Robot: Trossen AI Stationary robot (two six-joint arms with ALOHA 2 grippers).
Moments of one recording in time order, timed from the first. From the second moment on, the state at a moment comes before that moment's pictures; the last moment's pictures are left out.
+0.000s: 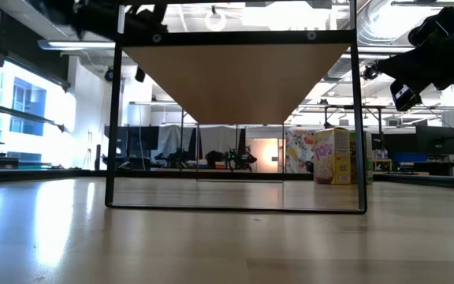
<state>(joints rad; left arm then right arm) 0.44 1.11 0.67 0.31 0.04 -0.58 0.04 0.01 0.01 0.02 0.00 0.31</state>
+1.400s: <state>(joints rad) 0.67 0.95 0.52 0.65 0.33 -0.71 -0.47 0.75 0.73 -0.56 0.38 0.91</state>
